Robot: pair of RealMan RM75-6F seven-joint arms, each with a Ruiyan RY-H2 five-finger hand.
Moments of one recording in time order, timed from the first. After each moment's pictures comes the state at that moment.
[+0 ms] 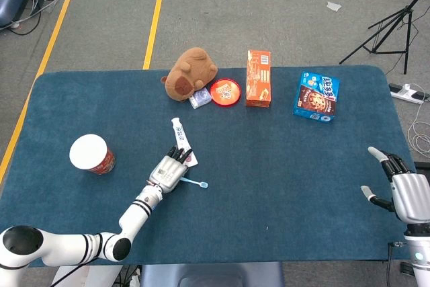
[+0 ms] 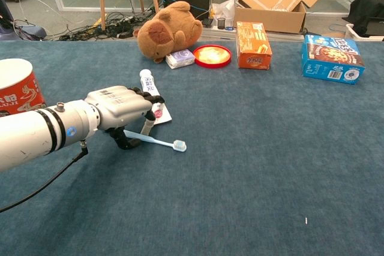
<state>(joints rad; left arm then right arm) -0.94 -1.72 -0.05 -1.38 0.80 0.93 0.82 0.09 -1.14 0.10 -1.51 -1.52 1.53 0.11</state>
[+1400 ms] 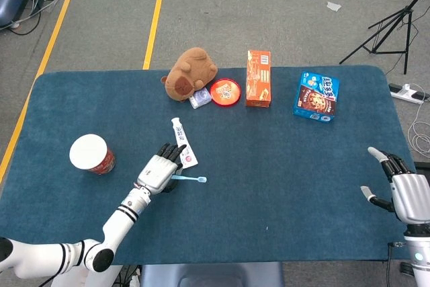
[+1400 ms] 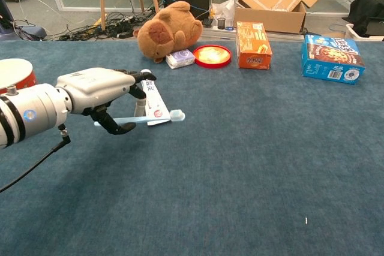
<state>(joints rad) -0.82 -1.58 -0.07 -1.57 1.02 1.03 0.56 0.09 -1.14 0.10 -1.52 -1.52 1.53 0.11</state>
